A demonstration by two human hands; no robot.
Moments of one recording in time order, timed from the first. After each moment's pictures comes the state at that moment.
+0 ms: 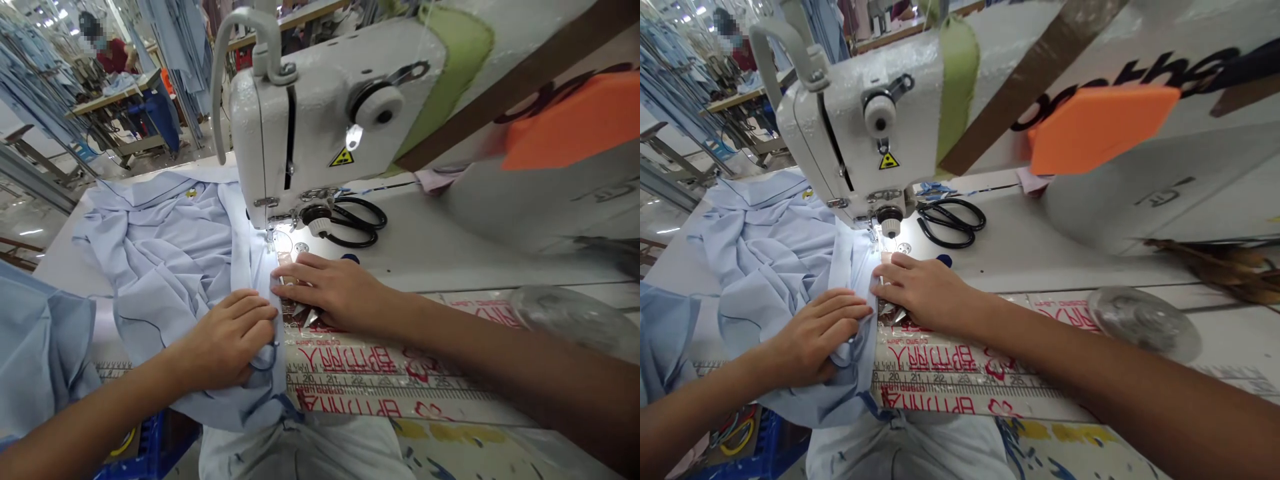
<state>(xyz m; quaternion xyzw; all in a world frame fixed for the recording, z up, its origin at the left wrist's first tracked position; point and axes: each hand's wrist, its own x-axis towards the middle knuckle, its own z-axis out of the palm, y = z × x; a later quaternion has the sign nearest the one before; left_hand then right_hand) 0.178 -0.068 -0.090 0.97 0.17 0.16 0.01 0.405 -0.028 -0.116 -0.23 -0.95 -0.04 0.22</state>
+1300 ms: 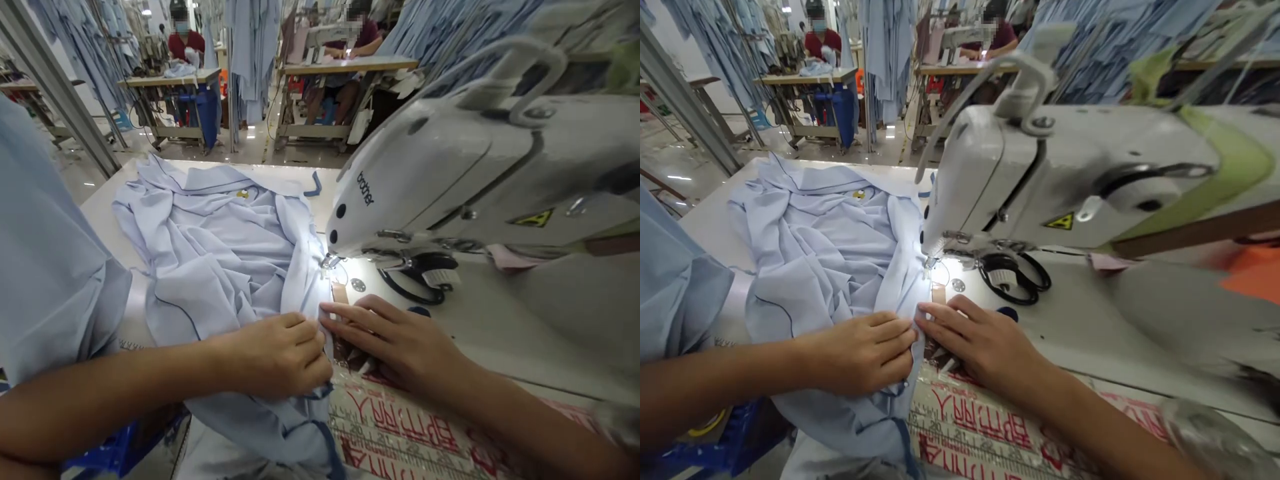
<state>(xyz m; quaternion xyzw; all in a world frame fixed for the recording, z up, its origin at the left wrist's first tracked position) 0.170 -0.059 -0.101 0.97 0.14 0.16 -0.10 0.405 -0.032 -0.125 -0.19 -0.96 -0.06 0.18</state>
